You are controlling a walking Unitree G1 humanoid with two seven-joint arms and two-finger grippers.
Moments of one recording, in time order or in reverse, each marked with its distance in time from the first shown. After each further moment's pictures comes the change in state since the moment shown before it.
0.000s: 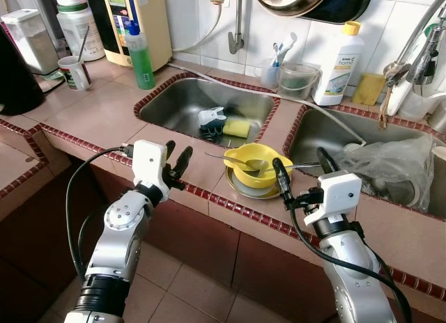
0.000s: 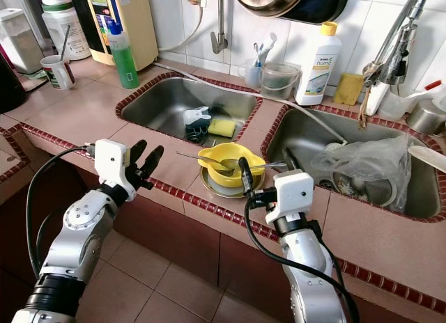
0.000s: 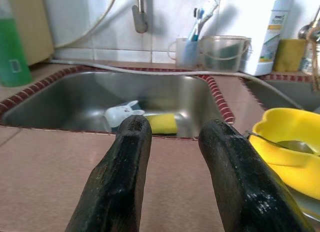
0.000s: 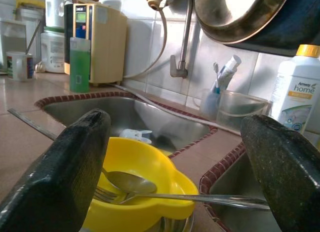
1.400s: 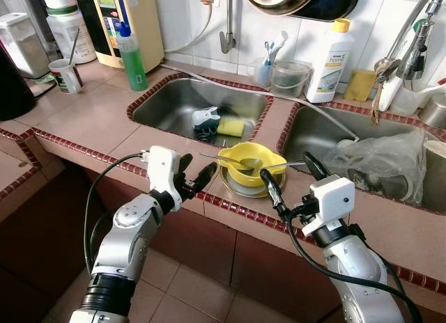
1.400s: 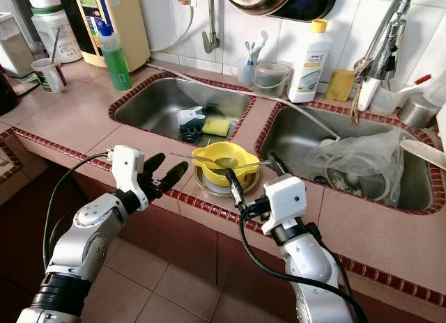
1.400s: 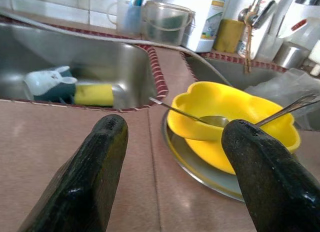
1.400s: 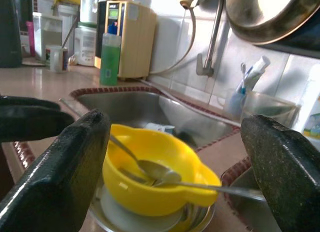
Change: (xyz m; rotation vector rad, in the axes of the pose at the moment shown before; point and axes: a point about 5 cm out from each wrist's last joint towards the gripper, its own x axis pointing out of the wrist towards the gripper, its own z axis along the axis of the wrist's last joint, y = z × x) left arm 0.007 -0.024 -0.010 -0.187 0.114 -0.170; right arm -0.011 0.012 0.011 -0.003 0.026 0.149
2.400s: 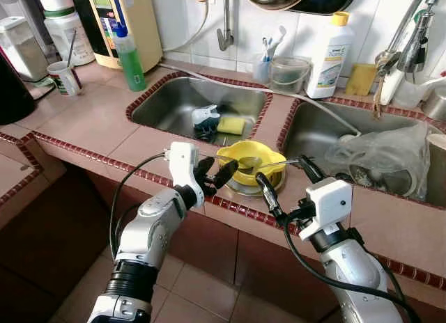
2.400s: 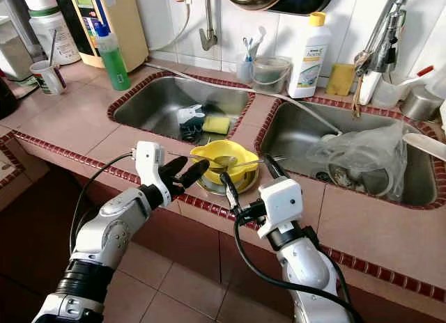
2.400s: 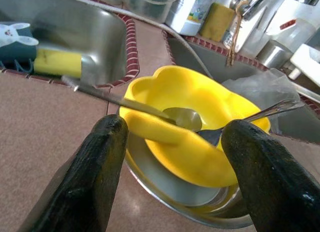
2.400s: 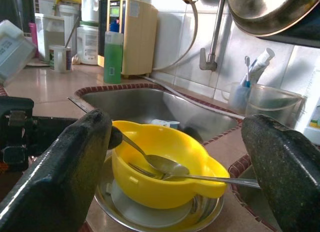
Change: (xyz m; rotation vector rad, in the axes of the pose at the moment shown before) left arm 0.025 -0.022 -0.006 -0.186 0.065 -0.031; right arm -0.002 0.007 0.007 0.010 0.009 0.004
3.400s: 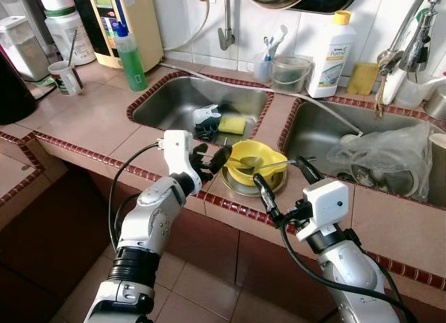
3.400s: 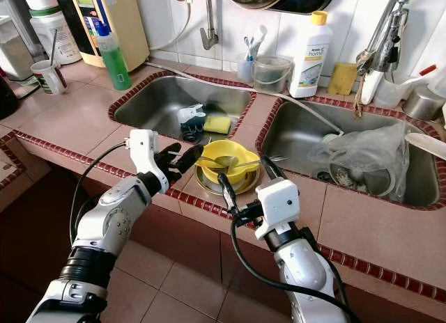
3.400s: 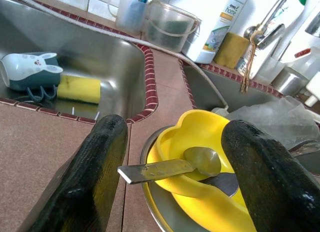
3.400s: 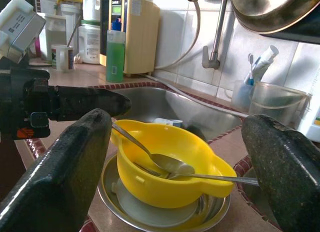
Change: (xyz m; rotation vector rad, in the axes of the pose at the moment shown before) left arm 0.008 0.007 0.022 0.006 -0.086 0.057; right arm 0.000 0.004 0.000 0.004 0.007 0.002
